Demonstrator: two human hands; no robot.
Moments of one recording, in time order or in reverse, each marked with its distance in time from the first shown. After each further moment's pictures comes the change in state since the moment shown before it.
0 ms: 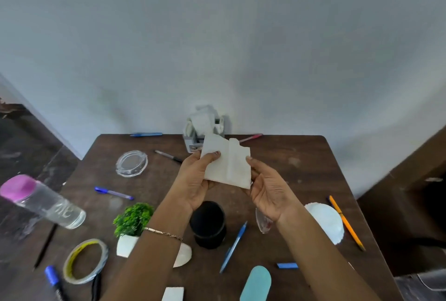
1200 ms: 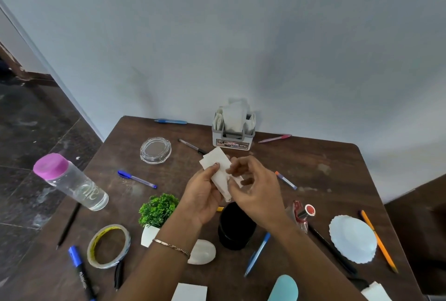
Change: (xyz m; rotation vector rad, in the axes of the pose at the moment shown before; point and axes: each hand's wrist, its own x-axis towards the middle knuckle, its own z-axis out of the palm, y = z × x) left_hand 0.006 -0.007 -0.077 -0.267 0.022 -0.138; right_hand 0.026 0.073 0.052 -1.369 -0.029 -0.798
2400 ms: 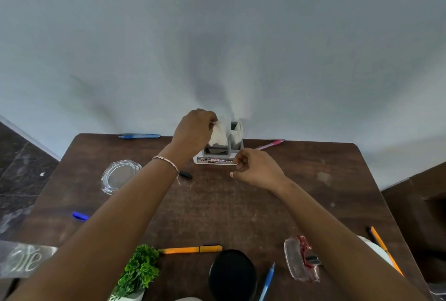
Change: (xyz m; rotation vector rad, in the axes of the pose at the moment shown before) left_hand 0.209 0.098 0.045 1.820 0.077 0.791; right_hand 0.146 0.112 -0.005 -0.335 -0.388 0.363
